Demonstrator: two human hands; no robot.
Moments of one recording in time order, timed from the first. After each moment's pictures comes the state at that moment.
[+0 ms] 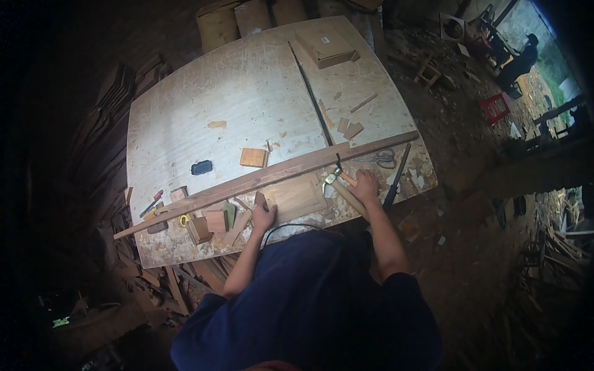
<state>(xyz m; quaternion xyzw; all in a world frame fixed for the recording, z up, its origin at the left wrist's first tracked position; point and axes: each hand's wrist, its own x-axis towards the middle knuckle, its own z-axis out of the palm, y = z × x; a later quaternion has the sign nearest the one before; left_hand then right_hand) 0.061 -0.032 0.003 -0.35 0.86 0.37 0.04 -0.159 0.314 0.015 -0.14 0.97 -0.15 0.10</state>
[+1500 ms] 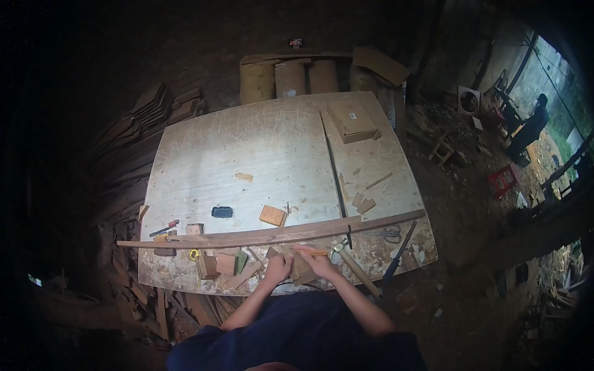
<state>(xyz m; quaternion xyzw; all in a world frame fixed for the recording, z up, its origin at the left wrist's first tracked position) 0.042 -0.002 0.092 -0.23 0.88 0.41 -0.05 -0.068 0.166 0.092 -0.27 0.66 -0.64 0.30</state>
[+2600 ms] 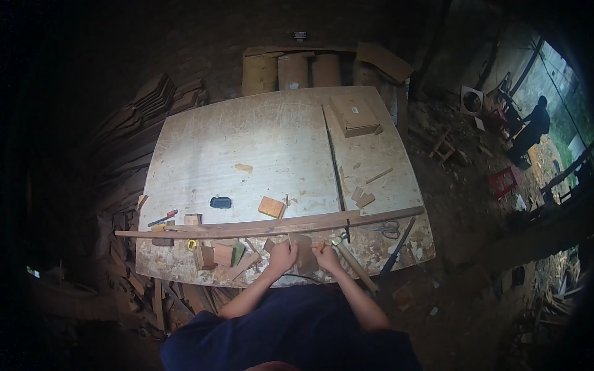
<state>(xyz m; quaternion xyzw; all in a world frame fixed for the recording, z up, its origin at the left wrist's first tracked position) 0.019 0.020 0.116 -0.23 0.90 0.36 -0.08 -0.083 0.198 0.024 -0.19 0.78 -0.53 0.27</state>
